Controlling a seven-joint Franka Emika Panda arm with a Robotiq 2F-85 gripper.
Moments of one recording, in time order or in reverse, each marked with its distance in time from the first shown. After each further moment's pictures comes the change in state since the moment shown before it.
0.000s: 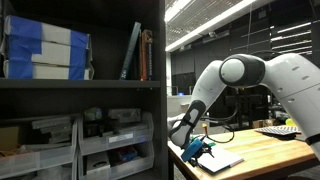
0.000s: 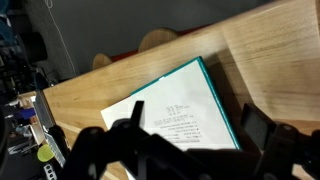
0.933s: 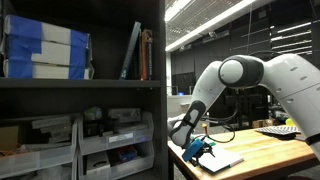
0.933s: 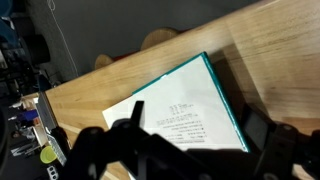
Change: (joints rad) arm -0.001 0.015 -0.015 0.011 0.000 0.000 0.000
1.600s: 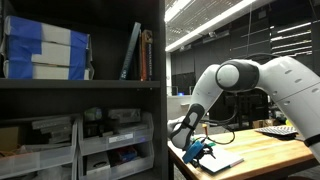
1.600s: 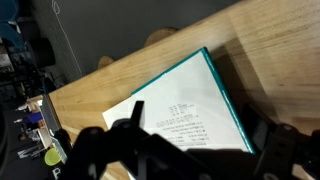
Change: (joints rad) arm 0.000 0.038 -0.016 0.025 0.000 0.000 0.012
